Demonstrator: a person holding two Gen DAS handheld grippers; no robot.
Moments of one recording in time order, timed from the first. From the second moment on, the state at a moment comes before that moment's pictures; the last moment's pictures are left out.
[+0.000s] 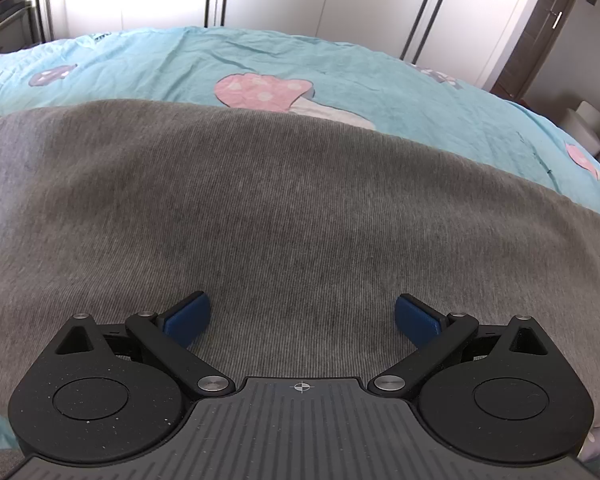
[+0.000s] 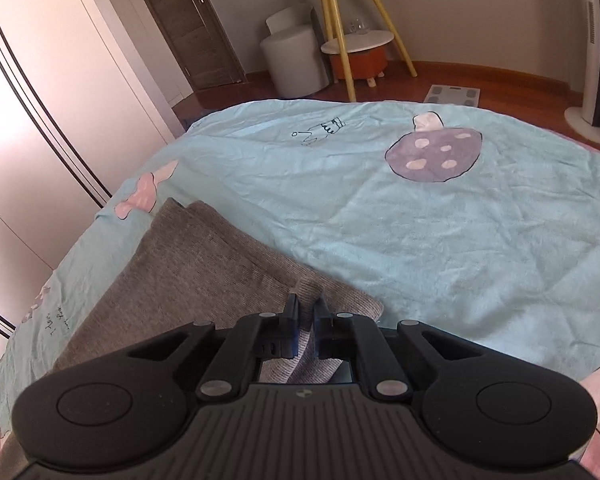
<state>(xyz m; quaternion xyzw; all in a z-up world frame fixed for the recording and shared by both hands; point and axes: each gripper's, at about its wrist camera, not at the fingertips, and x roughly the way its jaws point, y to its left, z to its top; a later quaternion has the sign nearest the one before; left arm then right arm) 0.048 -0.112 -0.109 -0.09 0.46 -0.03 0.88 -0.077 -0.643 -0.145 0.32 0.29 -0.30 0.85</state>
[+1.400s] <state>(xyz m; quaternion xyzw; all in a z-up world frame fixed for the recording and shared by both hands) 0.032 -0.061 -0.008 -0.24 0.45 0.00 0.86 -0.048 -0.655 -0.183 0.37 0.30 -0.21 0.85</state>
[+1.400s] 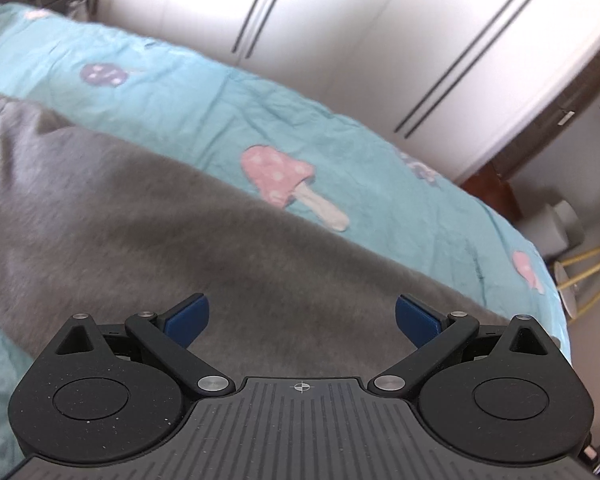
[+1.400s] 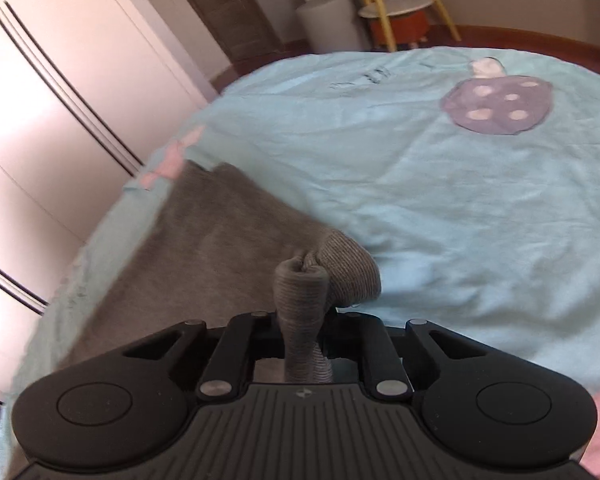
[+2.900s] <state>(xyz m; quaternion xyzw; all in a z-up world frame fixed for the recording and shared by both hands) -0.044 -0.005 0.072 -0.34 0.42 -0.06 0.84 -0.005 -0.267 -0.150 0.01 0.38 0.20 0.90</state>
